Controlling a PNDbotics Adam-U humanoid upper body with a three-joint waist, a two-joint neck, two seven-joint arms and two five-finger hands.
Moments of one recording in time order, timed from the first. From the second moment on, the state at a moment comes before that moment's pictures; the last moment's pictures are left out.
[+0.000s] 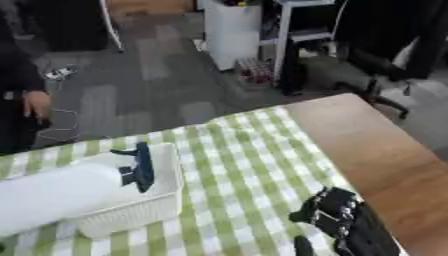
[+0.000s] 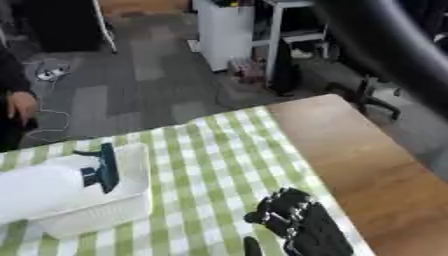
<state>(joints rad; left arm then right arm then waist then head) -0.61 0.90 -0.33 -1.39 -1.51 -0.54 0.71 0.14 -0.34 0.11 -1.99 1.32 -0.44 -0.60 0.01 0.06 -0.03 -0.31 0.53</state>
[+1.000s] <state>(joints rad) -0.67 0.87 -0.30 -1.27 -1.71 -0.46 0.79 0.04 -0.36 0.10 -1.99 1.23 -0.49 -0.58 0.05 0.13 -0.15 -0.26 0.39</state>
